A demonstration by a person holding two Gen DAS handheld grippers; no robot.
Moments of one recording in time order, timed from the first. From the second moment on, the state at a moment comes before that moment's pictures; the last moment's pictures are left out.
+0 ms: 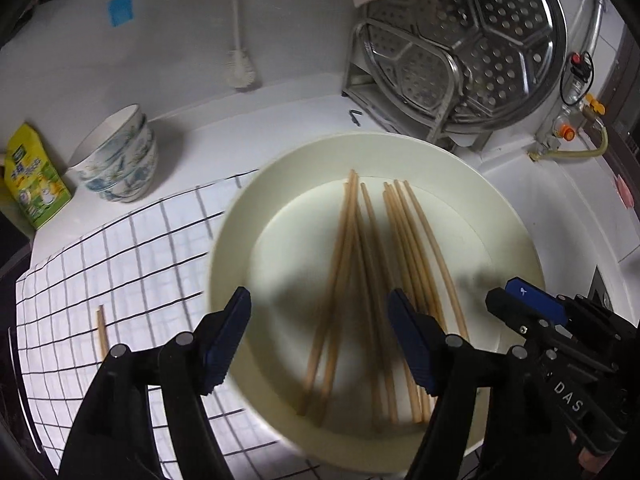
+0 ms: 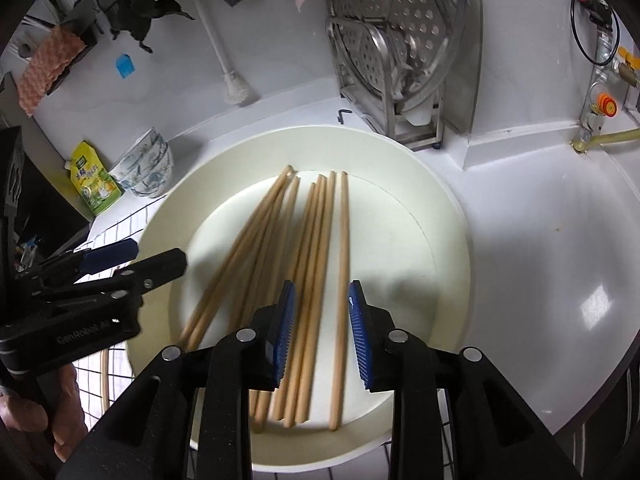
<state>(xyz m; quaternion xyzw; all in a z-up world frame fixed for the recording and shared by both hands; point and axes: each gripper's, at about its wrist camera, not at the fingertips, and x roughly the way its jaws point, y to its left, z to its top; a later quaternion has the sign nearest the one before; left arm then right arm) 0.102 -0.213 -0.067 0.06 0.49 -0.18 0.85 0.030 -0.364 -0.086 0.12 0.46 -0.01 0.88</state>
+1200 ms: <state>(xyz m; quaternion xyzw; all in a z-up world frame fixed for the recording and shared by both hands) 0.056 0.095 -0.102 0.00 0.51 -0.01 0.86 0.022 -0.070 -0.153 0.03 0.53 0.15 0.84</state>
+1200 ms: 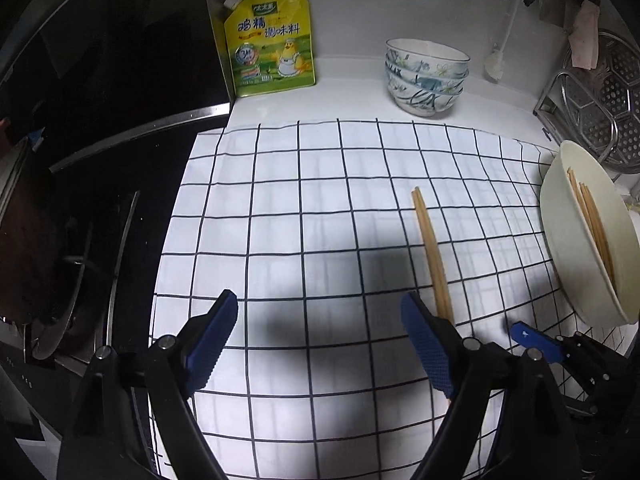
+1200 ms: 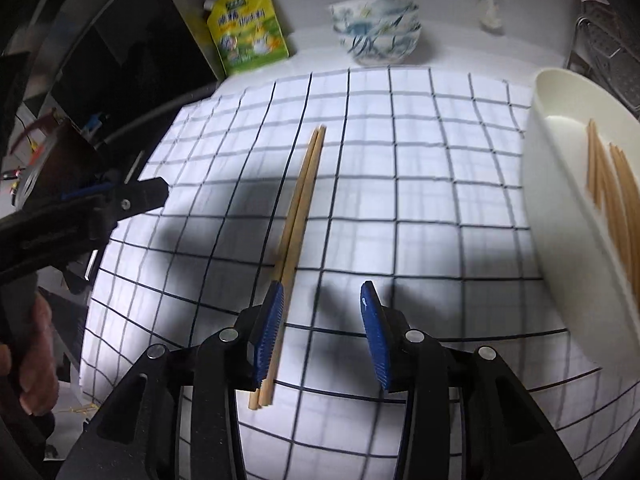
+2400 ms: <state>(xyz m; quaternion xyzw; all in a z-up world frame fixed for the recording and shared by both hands) 0.058 0.022 -0.165 0.05 0.54 -0.08 0.84 0.006 -0.110 -0.171 0.02 0.53 0.09 0.84</state>
